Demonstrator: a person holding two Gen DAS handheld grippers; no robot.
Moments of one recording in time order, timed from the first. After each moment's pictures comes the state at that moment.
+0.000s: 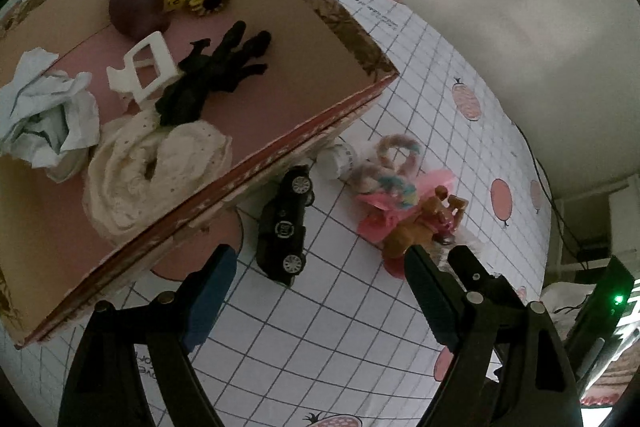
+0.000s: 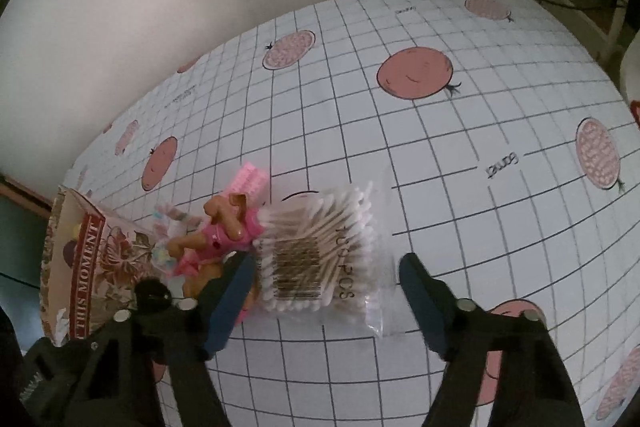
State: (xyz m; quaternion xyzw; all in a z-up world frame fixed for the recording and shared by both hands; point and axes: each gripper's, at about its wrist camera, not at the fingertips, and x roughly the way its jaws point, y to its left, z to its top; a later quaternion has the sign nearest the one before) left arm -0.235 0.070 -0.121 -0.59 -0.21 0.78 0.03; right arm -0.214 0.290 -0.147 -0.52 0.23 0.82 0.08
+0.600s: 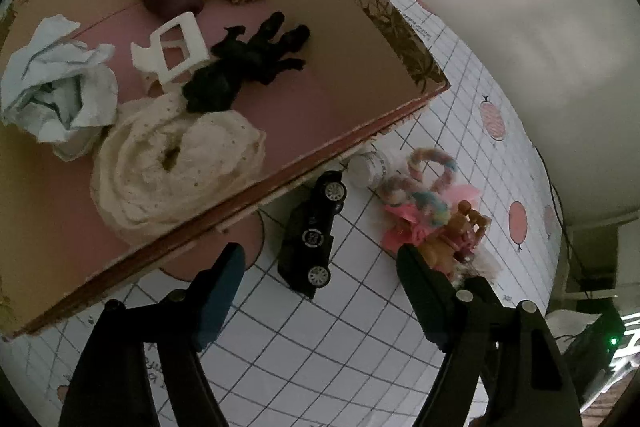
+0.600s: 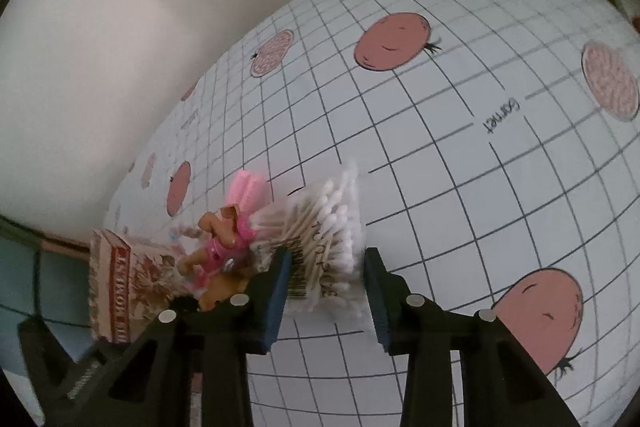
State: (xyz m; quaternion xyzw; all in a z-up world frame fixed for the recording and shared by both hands) left arm -0.228 0.067 -0.137 -0.59 -0.24 0.77 -0.01; right arm -0.200 0.320 -0.159 -0.49 0.37 0.79 0.05
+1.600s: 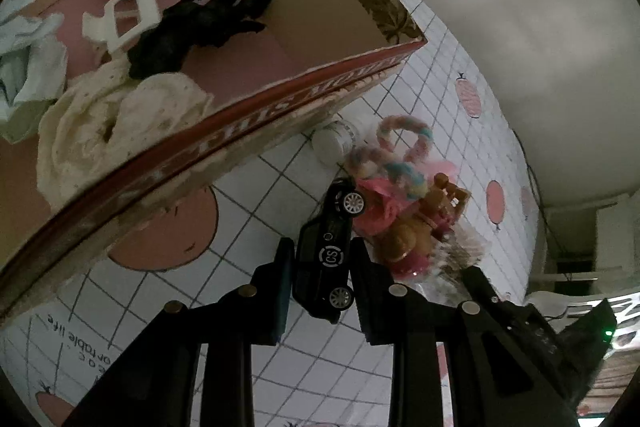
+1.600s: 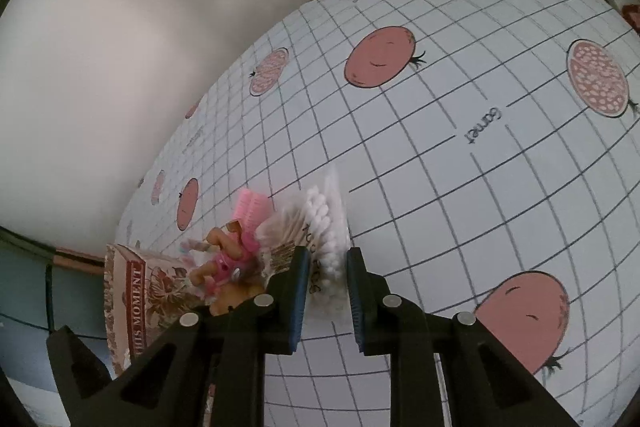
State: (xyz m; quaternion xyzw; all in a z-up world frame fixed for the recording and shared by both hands) left arm -0.223 0.074 -0.128 -0.60 -0.27 0.75 0.05; right arm -0.191 0.333 -0.146 -0.48 0.37 0.80 0.06
